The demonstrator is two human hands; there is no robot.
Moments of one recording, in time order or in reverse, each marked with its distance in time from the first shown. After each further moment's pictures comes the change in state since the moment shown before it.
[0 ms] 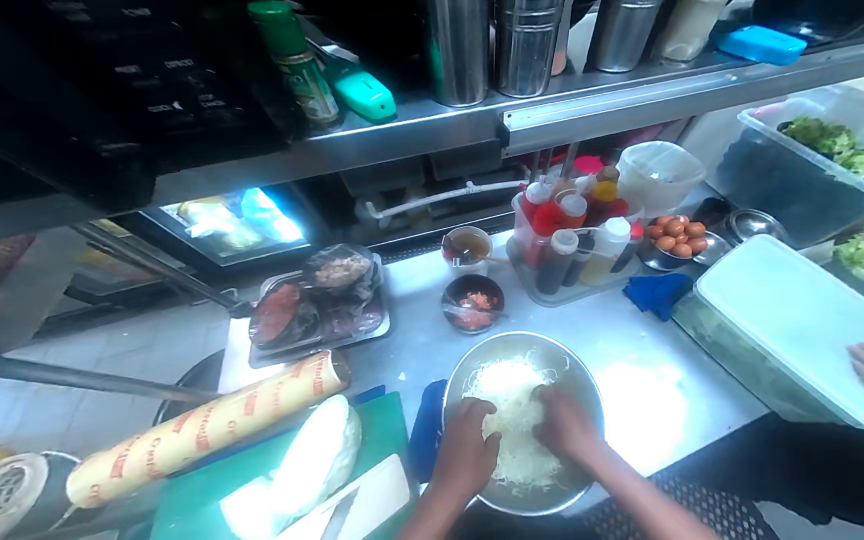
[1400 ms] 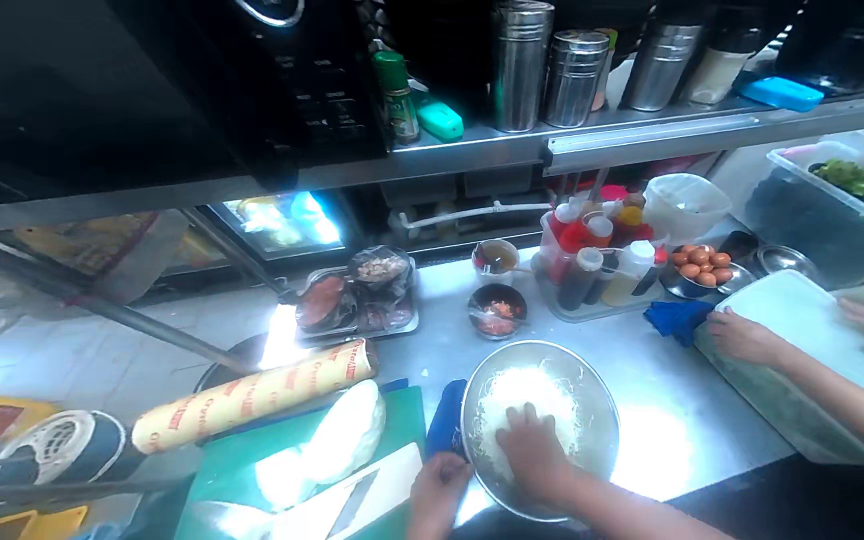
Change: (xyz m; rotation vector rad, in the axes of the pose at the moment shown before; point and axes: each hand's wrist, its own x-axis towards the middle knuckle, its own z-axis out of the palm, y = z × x) left_hand -0.084 -0.086 0.029 -0.618 0.262 -0.331; right_hand -0.010 -0.069 0.058 -0.526 -0.201 -0.328
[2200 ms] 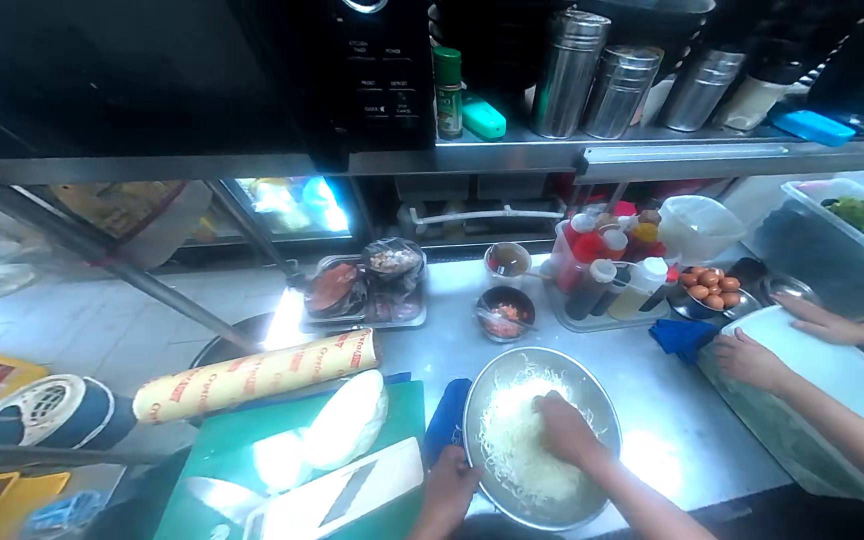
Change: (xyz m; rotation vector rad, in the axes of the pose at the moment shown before) left_hand 0.021 -0.011 0.021 0.002 -0.140 -0.110; right_hand 0.016 0.070 -0.015 0.223 0.096 0.178
